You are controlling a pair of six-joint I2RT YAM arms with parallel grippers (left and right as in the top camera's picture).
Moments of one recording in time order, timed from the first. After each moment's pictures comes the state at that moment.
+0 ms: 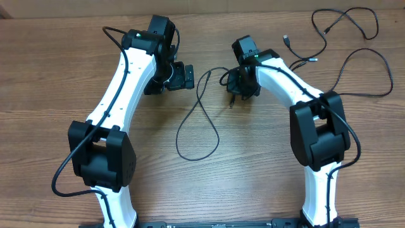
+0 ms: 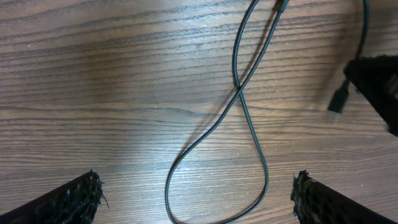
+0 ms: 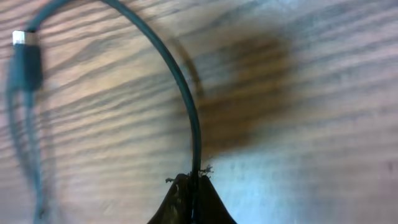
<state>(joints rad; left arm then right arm) -0.26 2.01 1.84 -1.24 0.16 -0.35 0.35 2.19 1.69 -0.84 -0.12 0.55</state>
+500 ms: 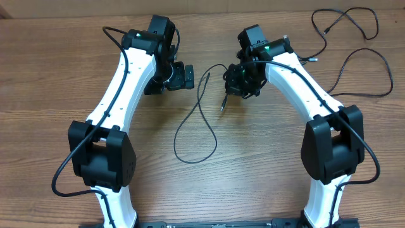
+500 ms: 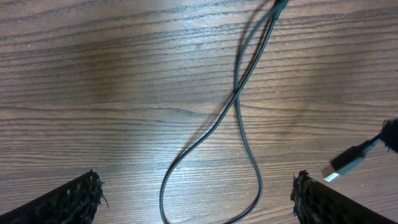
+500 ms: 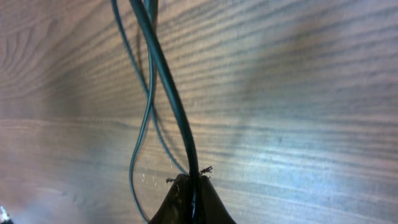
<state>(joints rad) -0.26 2.01 1.84 -1.24 0.16 -0.35 0.35 2.06 1.73 -1.02 -0.36 0.57</state>
